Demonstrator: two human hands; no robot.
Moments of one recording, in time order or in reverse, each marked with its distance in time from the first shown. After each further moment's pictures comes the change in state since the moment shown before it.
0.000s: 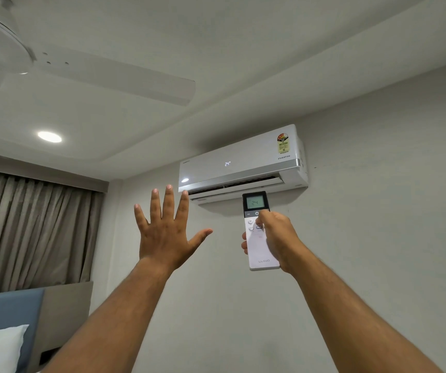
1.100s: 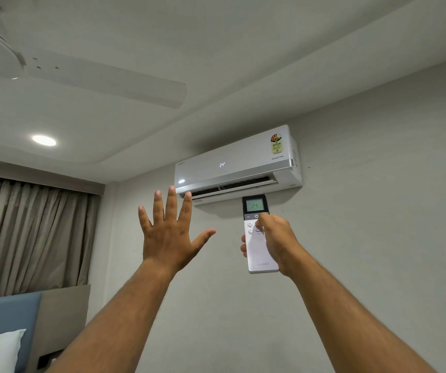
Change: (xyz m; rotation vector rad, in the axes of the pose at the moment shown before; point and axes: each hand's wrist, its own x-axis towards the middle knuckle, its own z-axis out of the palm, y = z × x) left_hand 0.002 0.028 -0.006 -0.026 -0.017 0.003; right_hand -0.005 0.001 -0.022 -0.005 0.023 -0.001
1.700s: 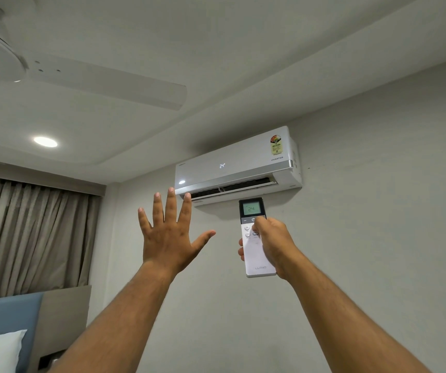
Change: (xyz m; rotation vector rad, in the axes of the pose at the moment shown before) left_hand -0.002 0.002 -0.005 -0.001 -0.006 -0.012; right_hand -0.007 0.001 0.003 -0.040 -0.004 0.003
